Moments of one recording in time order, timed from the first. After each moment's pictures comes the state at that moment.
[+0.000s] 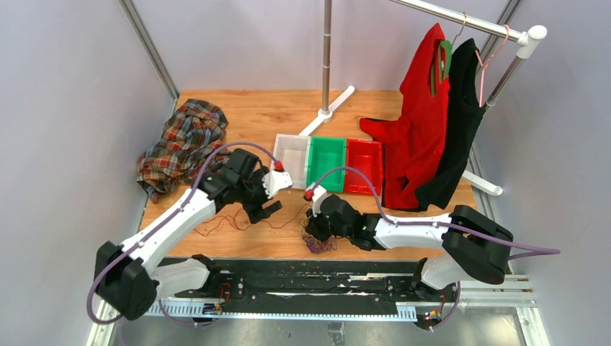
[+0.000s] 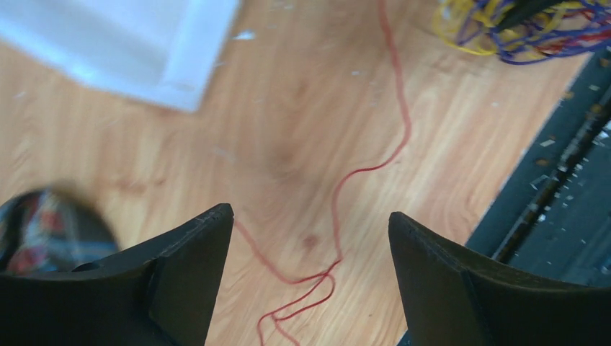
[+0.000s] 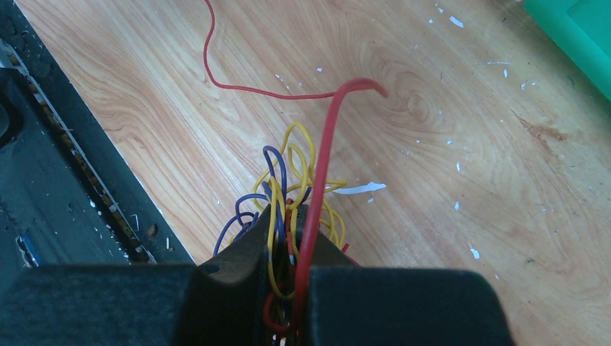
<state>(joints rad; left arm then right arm) -0.51 1.09 0.86 -0.74 0.24 0.60 1.09 1.43 0.59 0.21 0.03 0.28</state>
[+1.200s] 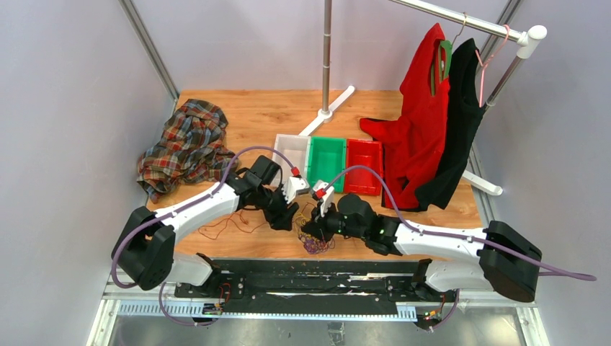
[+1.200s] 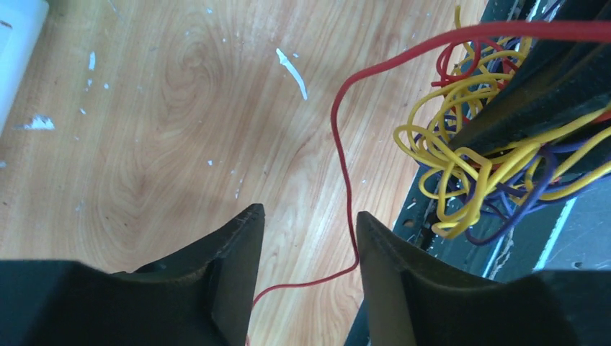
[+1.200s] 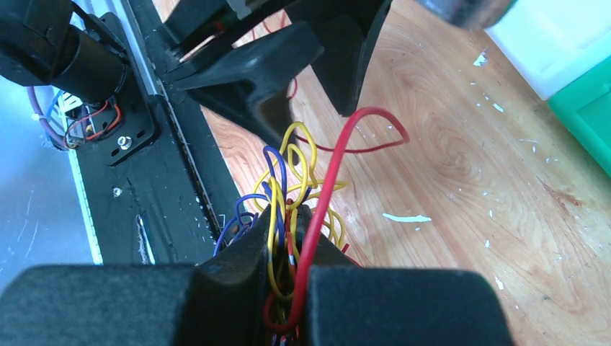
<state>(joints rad) -0.63 1.35 0.80 -0.54 0.55 0.36 1.09 1.22 0.53 0.28 -0.12 0.26</state>
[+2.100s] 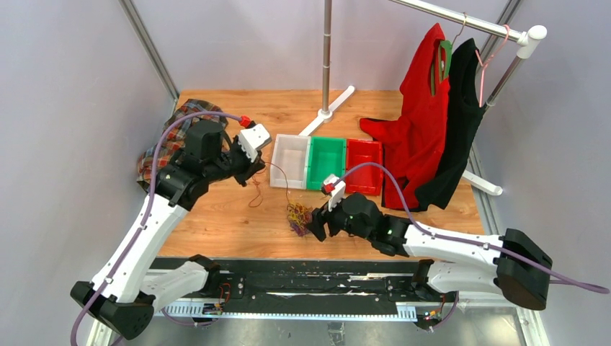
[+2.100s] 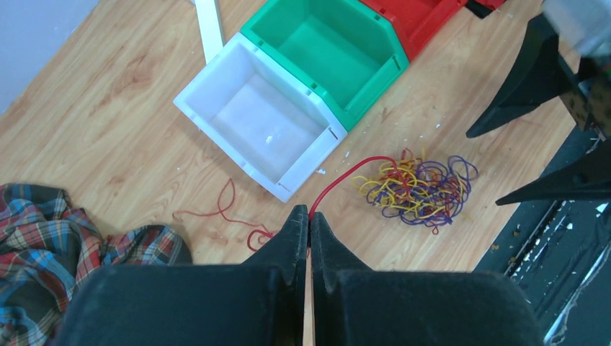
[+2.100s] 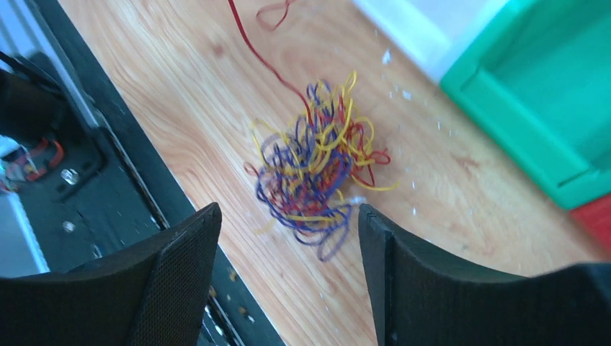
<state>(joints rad) -0.44 1.01 1.19 -0.72 0.36 0.35 1.09 1.13 0.54 0.14 0.08 0.26</state>
